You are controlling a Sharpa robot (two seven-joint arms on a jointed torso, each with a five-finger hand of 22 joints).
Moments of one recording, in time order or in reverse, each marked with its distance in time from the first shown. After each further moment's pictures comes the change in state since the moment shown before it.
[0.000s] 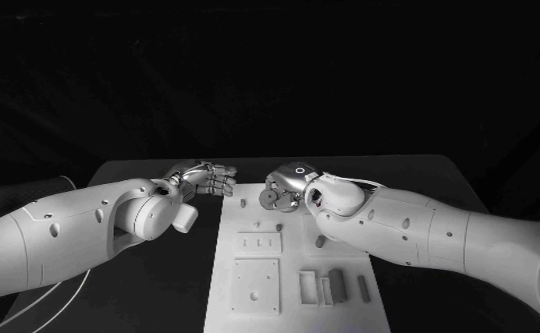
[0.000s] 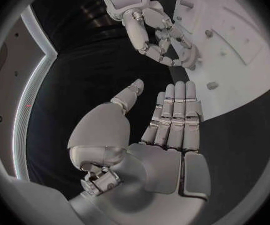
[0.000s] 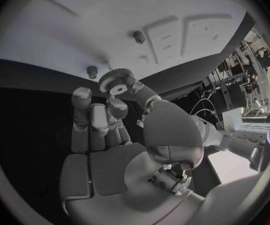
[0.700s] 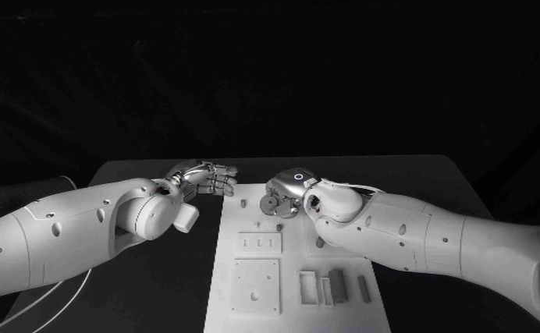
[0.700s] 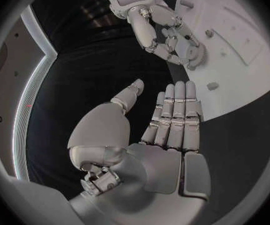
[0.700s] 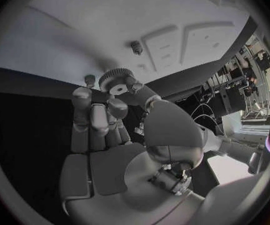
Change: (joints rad) left arm 0.000 0.001 0.000 -0.002 0.000 0.000 0.000; left_hand 0.000 0.000 0.000 0.000 0.000 0.000 0.000 0.000 0.001 0.000 0.000 -0.004 0.001 0.000 0.000 0.000 0.002 0.000 0.000 0.000 -0.004 0.000; right arm -0.011 0.015 -0.018 -0.017 -0.019 0.001 -0.003; right_hand 0.000 0.000 0.000 0.000 0.000 -0.001 -0.001 0.000 -0.002 0.002 -0.002 -0.004 -0.002 0.000 0.000 -0.004 -0.003 0.000 0.002 0.002 0.000 0.000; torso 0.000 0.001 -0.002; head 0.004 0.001
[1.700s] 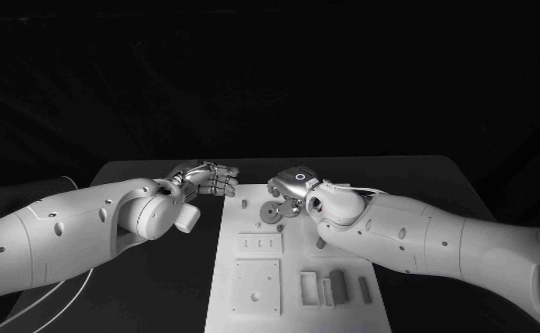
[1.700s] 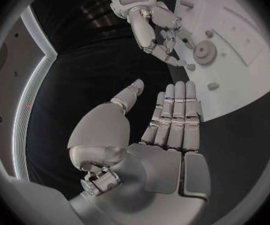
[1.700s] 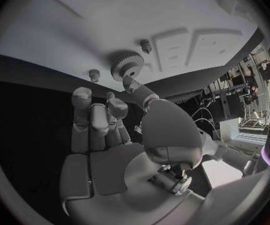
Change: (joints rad) left arm 0.000 0.001 0.000 0.000 0.000 0.000 -0.001; left_hand 0.000 0.000 0.000 0.000 0.000 0.000 0.000 0.000 0.001 0.000 0.000 0.000 0.002 0.000 0.000 -0.004 0.002 0.000 0.000 0.000 0.000 0.000; right arm 0.000 0.008 -0.017 -0.020 -0.057 -0.064 -0.004; right_hand 0.038 -0.012 0.000 0.000 -0.008 0.008 -0.001 0.000 -0.006 0.007 0.000 -0.004 -0.003 0.004 -0.004 0.000 -0.002 0.000 -0.002 0.001 0.000 0.000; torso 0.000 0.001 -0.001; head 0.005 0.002
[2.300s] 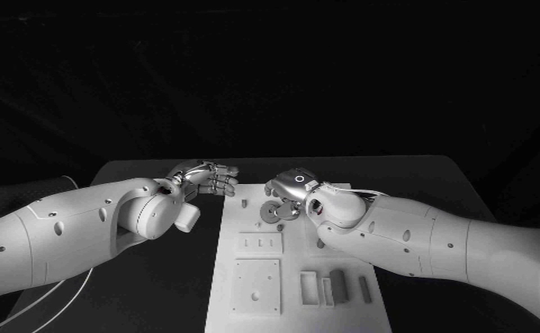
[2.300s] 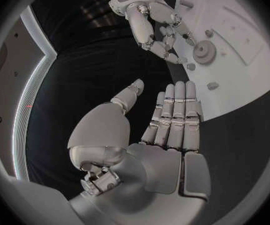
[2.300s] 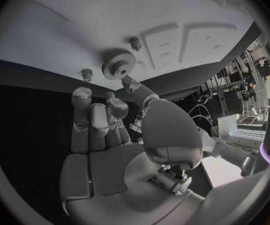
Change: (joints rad) left arm 0.000 -0.001 0.000 -0.001 0.000 0.000 -0.001; left_hand 0.000 0.000 0.000 0.000 0.000 0.000 0.000 0.000 0.001 0.000 0.000 0.000 0.001 0.000 0.000 0.000 0.001 0.000 0.000 0.000 0.000 0.001; right arm 0.000 -0.022 0.000 0.051 0.019 -0.005 0.002; right_hand 0.000 0.000 -0.002 0.002 0.000 0.000 0.000 0.000 -0.002 0.003 -0.003 -0.004 -0.001 0.003 -0.003 -0.004 0.001 0.000 0.004 -0.003 0.000 0.000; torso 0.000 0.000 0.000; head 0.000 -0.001
